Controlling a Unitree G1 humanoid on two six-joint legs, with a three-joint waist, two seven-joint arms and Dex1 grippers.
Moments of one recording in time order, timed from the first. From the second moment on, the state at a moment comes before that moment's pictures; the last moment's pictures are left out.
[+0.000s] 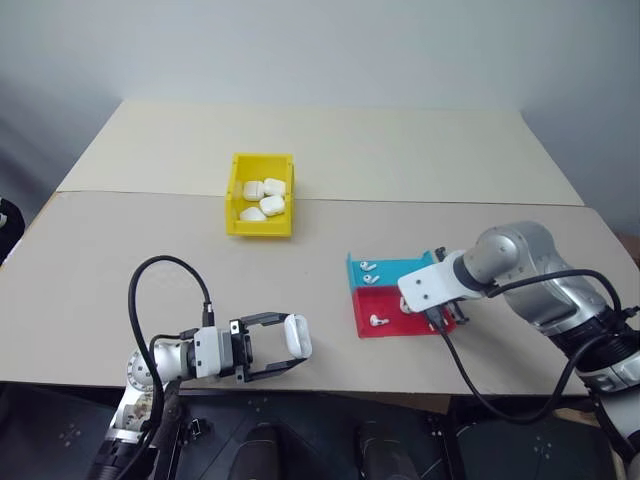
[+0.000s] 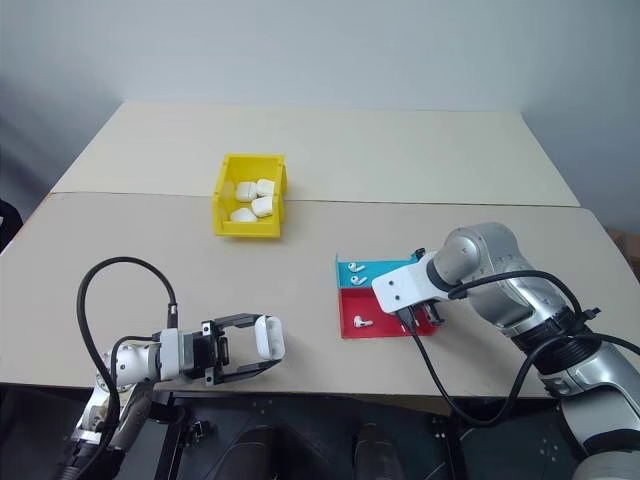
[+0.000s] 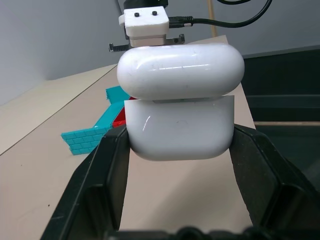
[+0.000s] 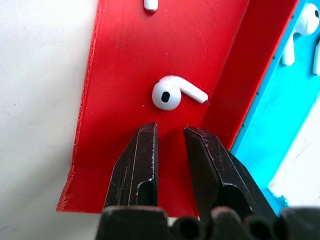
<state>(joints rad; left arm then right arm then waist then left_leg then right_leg) -0.03 0.49 -0.06 -0.03 -0.39 -0.45 -1.24 -0.73 -0.91 0.50 -0.11 -0.37 0.18 1.45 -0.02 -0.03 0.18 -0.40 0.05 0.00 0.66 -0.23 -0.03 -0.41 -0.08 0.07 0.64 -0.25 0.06</state>
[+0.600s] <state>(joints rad) -0.03 0.50 -0.06 -0.02 -0.39 -0.46 -1.23 -0.65 -0.89 0.49 -0.25 -0.33 0.19 1.46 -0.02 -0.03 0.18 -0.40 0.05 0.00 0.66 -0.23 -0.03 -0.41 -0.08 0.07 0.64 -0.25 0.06</state>
